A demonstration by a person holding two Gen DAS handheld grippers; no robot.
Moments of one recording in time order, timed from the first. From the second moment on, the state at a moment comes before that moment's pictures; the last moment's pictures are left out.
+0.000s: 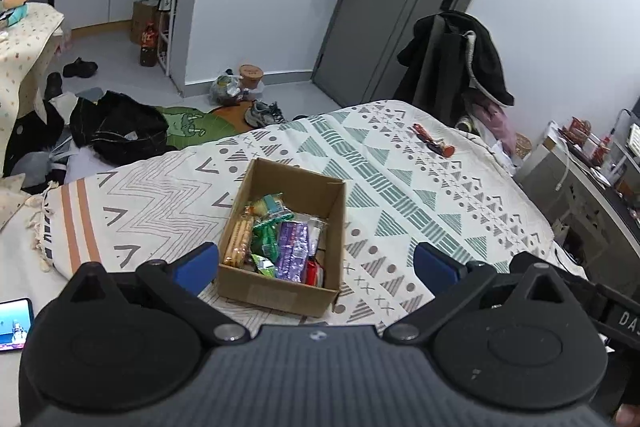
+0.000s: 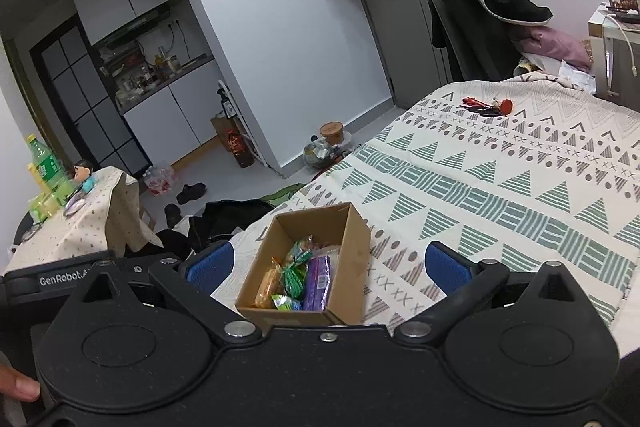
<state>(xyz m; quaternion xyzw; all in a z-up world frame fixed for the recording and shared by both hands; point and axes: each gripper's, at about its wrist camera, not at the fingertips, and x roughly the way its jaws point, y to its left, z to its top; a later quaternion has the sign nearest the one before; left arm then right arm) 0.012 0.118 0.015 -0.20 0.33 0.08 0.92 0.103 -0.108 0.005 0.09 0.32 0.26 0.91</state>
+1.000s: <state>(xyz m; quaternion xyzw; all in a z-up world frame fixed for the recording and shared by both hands) -0.021 0.089 0.002 -0.13 0.34 0.04 0.93 0.056 -0.157 -0.004 0.06 0.31 0.24 0.92</state>
